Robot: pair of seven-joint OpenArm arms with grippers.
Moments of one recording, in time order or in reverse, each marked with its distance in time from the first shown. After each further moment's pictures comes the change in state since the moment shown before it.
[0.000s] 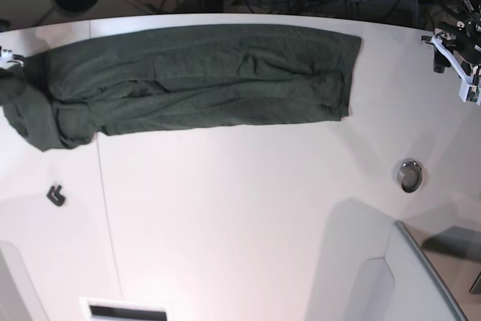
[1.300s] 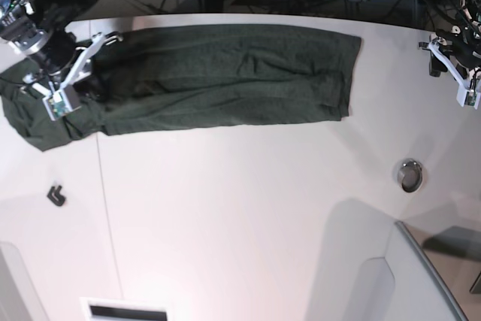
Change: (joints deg) left arm -3.1 0.1 0.2 -4.4 -0.2 0.0 -0.1; right arm 4.0 -3.9 -22.9 -1.6 -0.9 21.2 0.4
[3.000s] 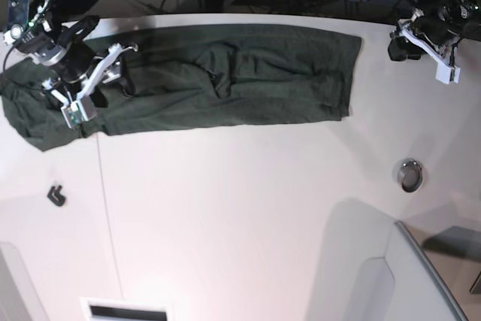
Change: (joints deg) left arm 2.6 2.6 0.1 -9.9 -29.1 0.4 5.7; right arm 4.2 0.2 -3.6 -8.8 -0.2 -3.3 0.1
